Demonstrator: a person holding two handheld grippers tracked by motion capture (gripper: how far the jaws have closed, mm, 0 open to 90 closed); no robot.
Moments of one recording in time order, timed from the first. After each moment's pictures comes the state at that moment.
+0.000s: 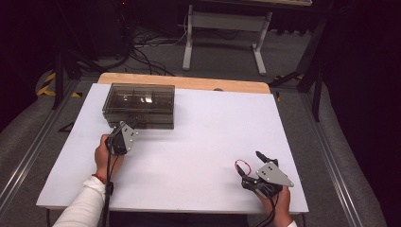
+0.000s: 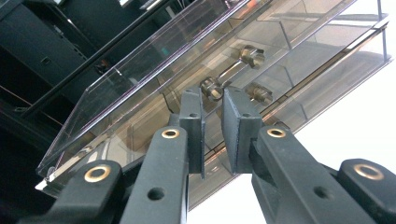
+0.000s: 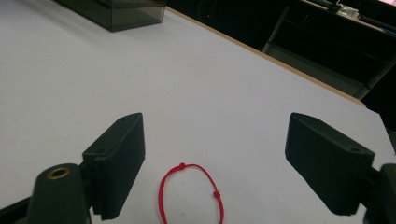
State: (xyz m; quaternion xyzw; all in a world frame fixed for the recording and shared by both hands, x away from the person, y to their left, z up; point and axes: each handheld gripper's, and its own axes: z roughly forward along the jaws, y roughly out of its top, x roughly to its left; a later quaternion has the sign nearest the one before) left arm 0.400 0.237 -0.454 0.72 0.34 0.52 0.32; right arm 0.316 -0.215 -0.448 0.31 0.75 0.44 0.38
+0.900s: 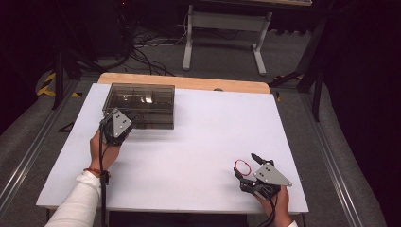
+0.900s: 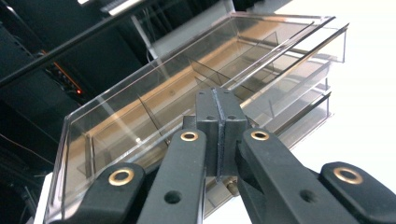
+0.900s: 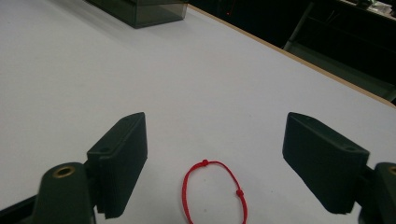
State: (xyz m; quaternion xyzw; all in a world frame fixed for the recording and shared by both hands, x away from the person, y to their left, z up) left arm 0.412 0.247 -0.398 0.75 0.34 0.43 0.38; right arm 0.315 -0.212 -0.450 0.29 0.77 0.45 0.35
